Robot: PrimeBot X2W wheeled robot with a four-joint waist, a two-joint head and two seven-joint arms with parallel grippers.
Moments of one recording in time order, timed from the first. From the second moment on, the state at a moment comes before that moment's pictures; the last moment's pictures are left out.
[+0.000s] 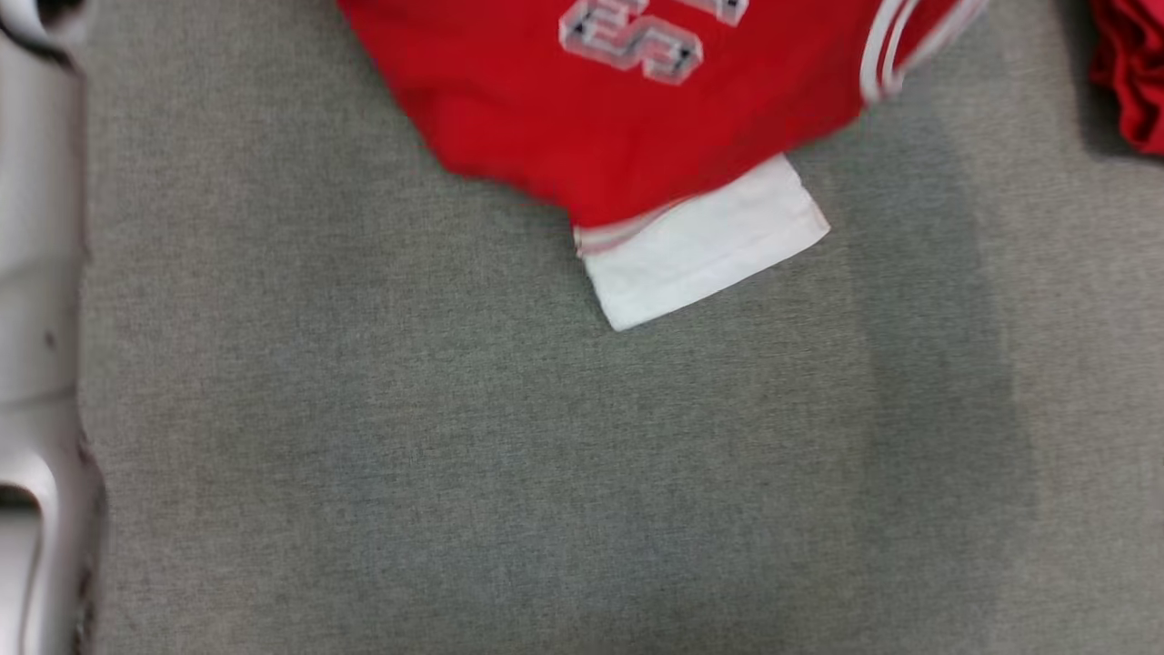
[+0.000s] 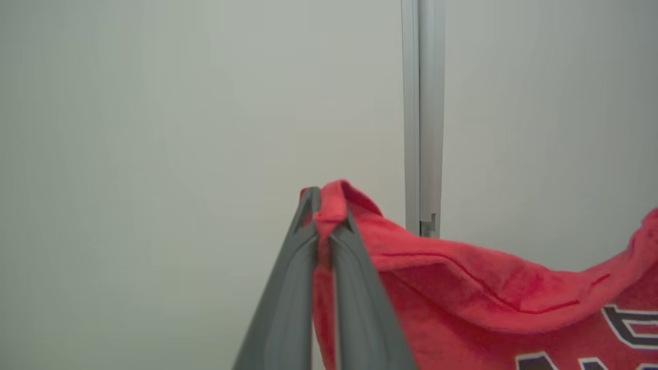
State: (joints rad) left arm -1.27 0.26 -0.20 0.52 -0.24 -0.13 -0.08; right arm -1.30 -0.24 0.06 0.48 0.12 0.13 -0.18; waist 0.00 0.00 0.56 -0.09
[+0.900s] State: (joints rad) left arm -1.45 0.24 -0.25 0.86 -0.35 -0.13 -0.25; right arm -1.50 -0.23 0.16 0.71 0.22 0.13 -0.26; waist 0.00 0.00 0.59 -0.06
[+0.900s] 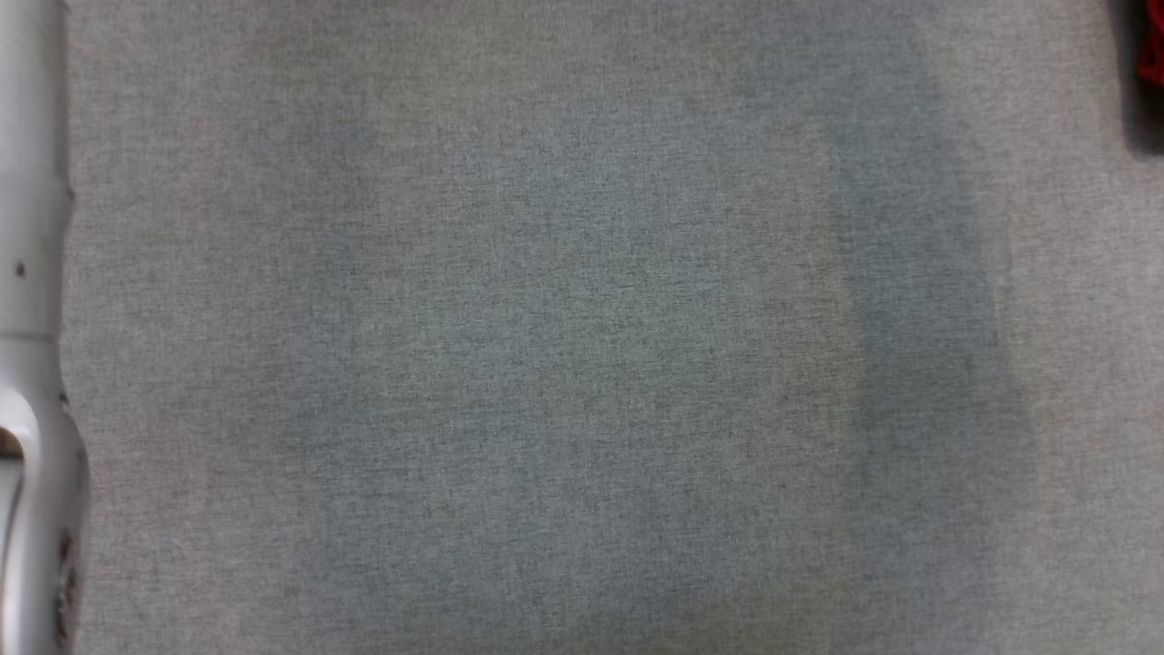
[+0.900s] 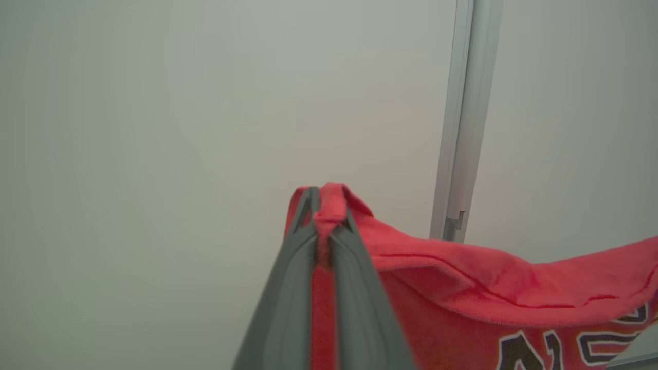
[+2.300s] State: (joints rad) left arm -0.02 0.07 -0.05 0.21 -0.44 -0.01 -0.26; right arm 0.22 -0.08 0.00 -0.12 0.25 0.13 -0.11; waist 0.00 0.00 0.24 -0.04
